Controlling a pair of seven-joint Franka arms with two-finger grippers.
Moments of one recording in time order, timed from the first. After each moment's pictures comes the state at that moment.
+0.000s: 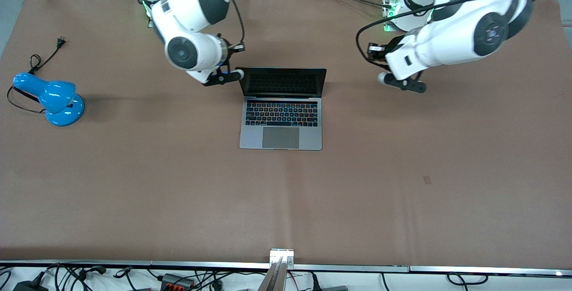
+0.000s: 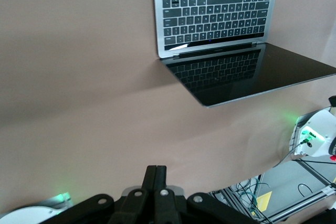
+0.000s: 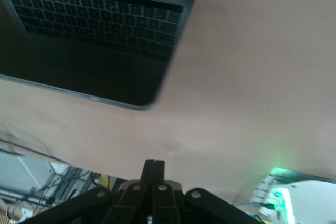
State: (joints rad) left arm 0.06 0.02 -0.44 -1.94 -0.46 1.66 -0.14; right arm 0.61 0.17 0.01 -2.02 0.42 1.74 0.31
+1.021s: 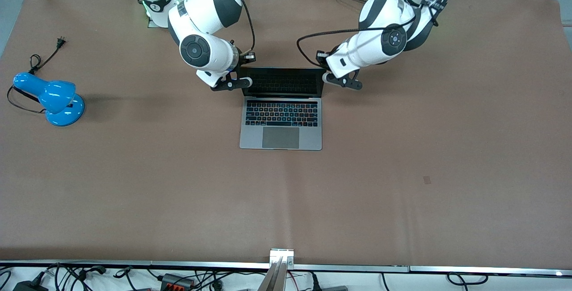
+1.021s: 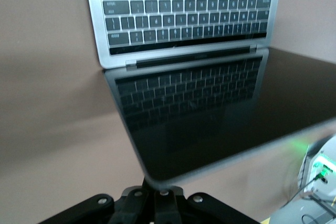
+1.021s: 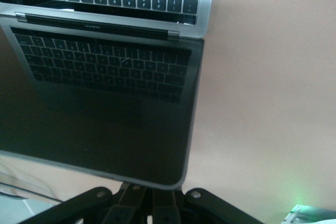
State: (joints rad) left arm 0.05 0.15 -0.71 -2.23 -0.57 2.24 -0.19; right arm 0.65 0.21 0.00 -2.02 0.40 1.90 0.35
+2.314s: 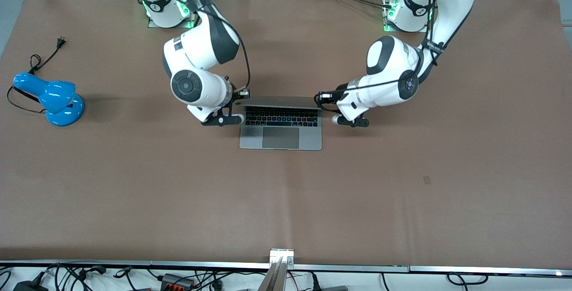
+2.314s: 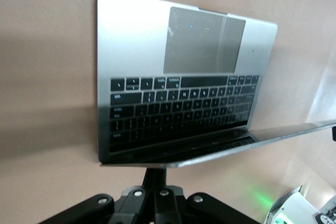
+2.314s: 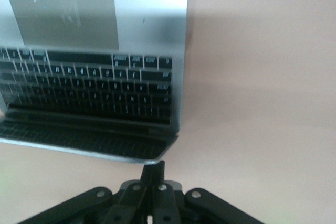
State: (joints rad) left arm 0.07 0.45 -0.63 -2.01 -0.52 2.36 -0.19; right arm 0.60 0.45 -0.08 -1.73 0.33 1.91 0.35
